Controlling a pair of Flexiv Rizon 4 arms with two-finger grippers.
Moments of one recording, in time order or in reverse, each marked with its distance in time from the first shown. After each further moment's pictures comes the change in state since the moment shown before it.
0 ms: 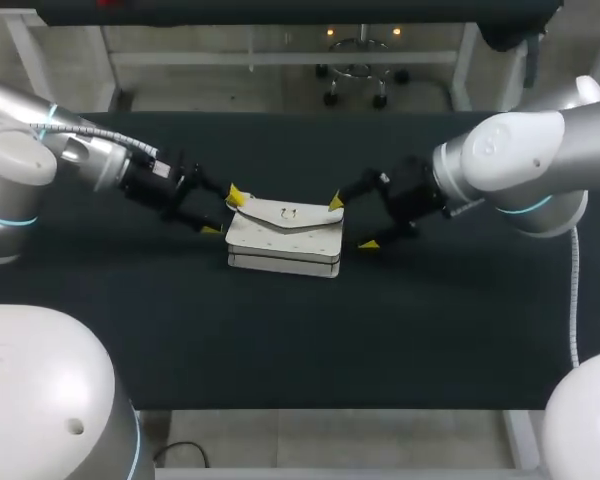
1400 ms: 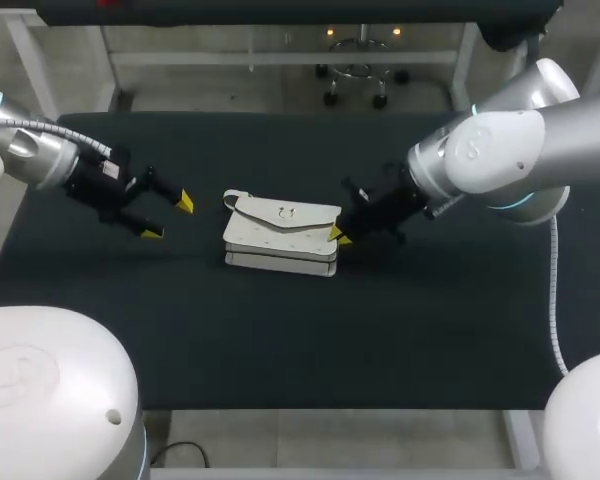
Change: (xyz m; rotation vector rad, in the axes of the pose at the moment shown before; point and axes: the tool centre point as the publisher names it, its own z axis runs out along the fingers) left arm -0.040 0.024 -0.080 0.084 -0.221 -0.063; right arm 0.001 -0.022 0.024 0.100 -0.083 0.007
